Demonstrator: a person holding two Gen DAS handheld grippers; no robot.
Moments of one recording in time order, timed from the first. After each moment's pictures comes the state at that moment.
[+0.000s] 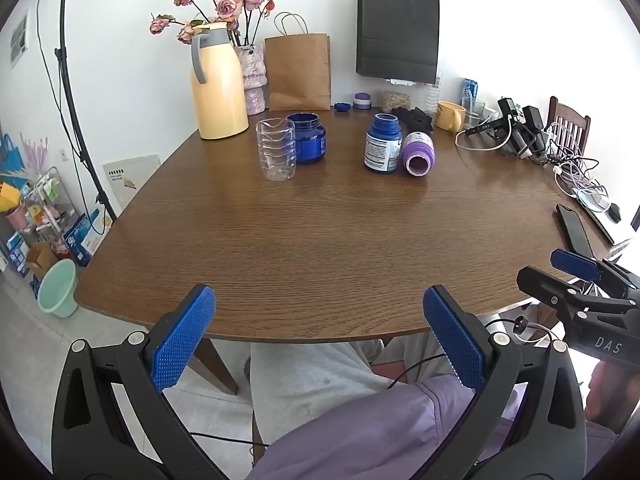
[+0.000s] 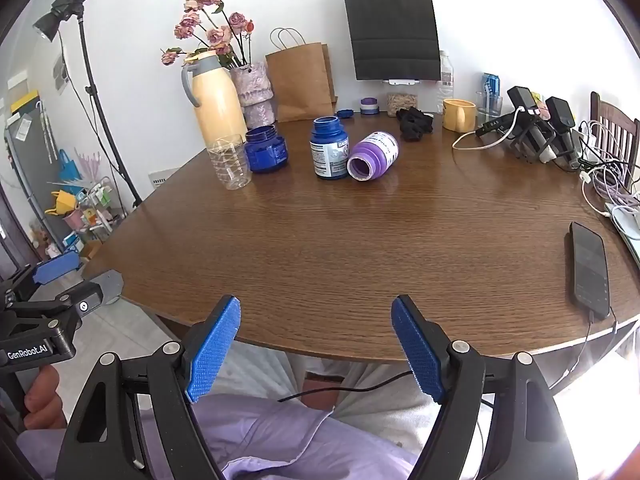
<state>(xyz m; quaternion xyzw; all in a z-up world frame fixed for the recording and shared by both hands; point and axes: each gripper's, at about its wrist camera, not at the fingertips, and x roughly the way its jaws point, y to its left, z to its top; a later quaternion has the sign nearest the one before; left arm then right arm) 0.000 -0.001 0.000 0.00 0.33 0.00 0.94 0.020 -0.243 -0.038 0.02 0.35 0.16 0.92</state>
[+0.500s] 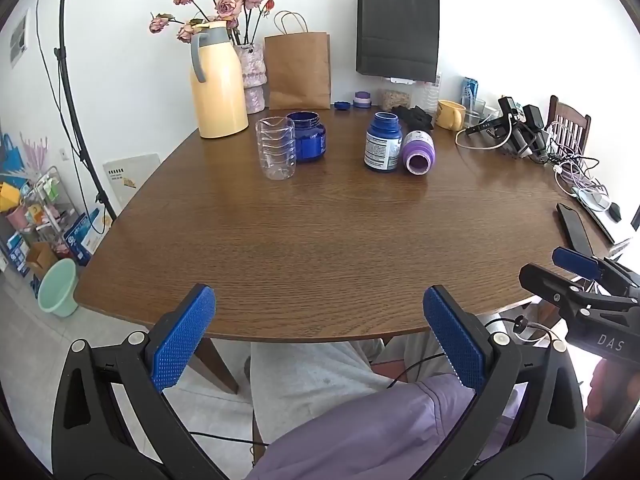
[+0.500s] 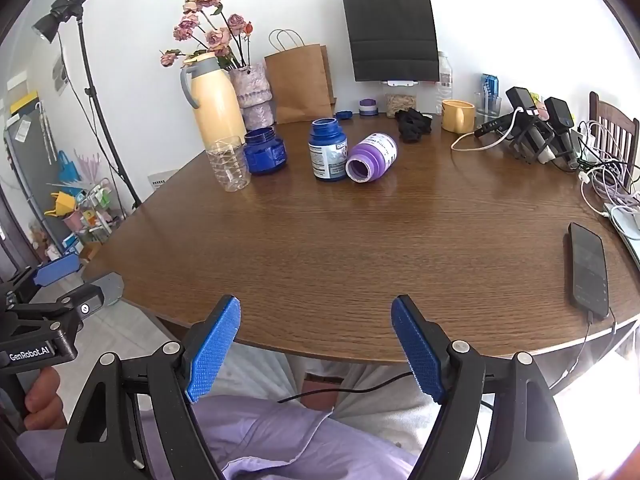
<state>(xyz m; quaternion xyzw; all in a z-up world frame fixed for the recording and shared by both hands) 0.000 -0.001 0.000 0.00 0.34 0.00 0.94 0.020 -0.244 -0.038 0.02 0.35 0.16 0.92</state>
